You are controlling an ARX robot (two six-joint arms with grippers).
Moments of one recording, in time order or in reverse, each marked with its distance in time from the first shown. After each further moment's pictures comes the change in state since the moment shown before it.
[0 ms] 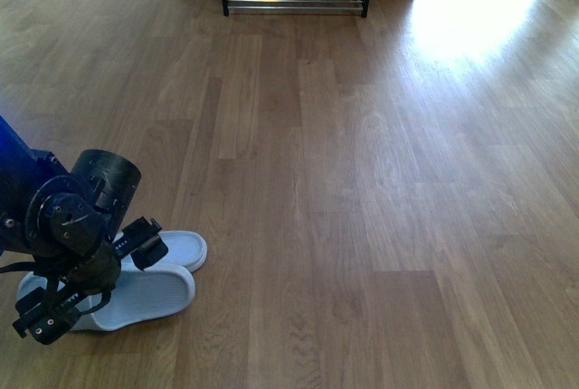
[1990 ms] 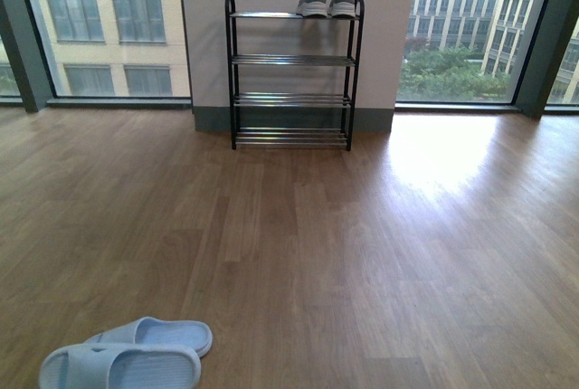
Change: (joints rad) left arm 0.168 -2.613 -1.180 -0.114 0.240 0.962; right arm 0.000 -0.001 0.000 0.000 0.002 0.000
